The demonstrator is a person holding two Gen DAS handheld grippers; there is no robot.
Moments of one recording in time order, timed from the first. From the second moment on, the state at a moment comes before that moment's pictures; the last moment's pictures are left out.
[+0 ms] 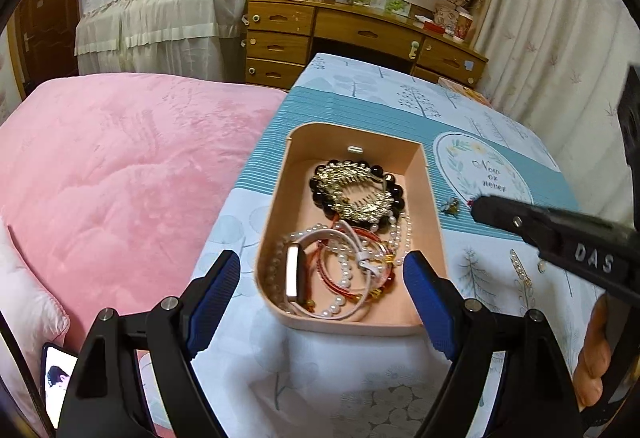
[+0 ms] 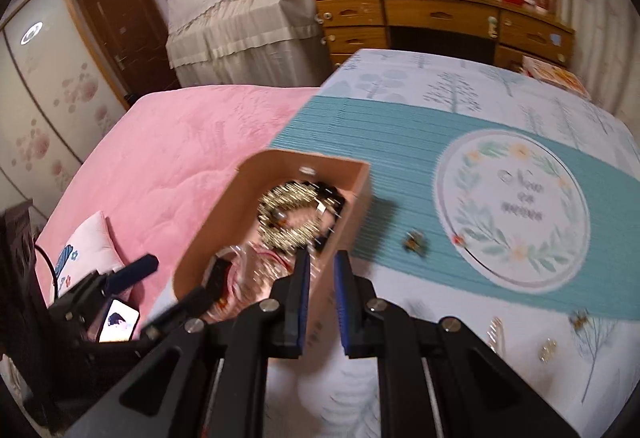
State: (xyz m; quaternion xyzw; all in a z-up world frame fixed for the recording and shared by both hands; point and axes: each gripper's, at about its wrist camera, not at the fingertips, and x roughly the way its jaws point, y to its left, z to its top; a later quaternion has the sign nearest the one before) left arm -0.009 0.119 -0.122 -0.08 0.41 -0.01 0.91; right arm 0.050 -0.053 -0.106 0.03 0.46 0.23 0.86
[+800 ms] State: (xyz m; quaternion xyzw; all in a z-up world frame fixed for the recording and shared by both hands) left arm -0.002 0.016 -0.110 0.01 0.42 -0.05 0.91; right arm 0.024 -0.200 -0.122 0.13 0.43 0.14 0.88
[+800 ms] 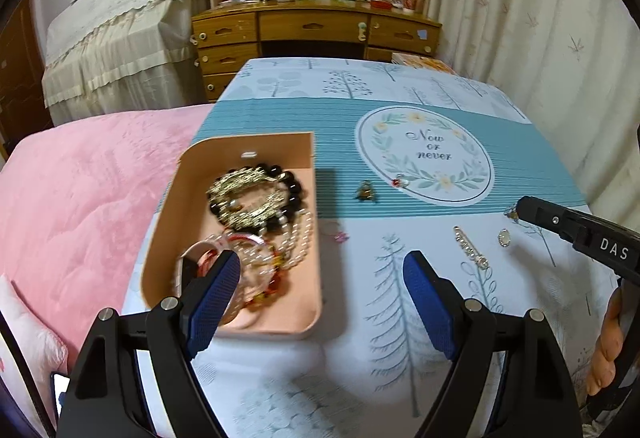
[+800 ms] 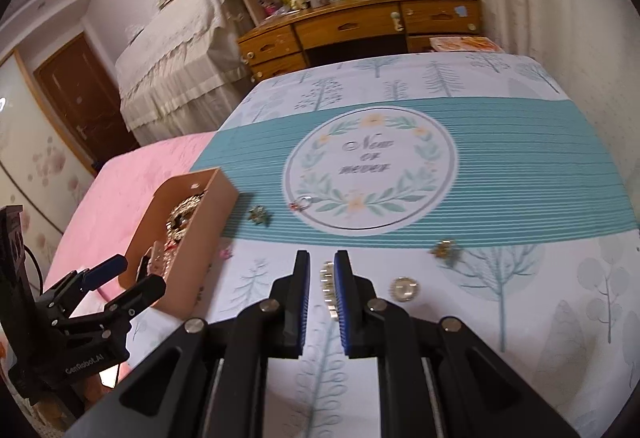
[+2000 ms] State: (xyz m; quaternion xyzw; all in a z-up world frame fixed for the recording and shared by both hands) left arm 0.137 -0.045 -0.153 0.03 0.56 -0.10 0.82; right arm 0.038 -0.235 -0.144 0.15 0.44 0.15 0.87
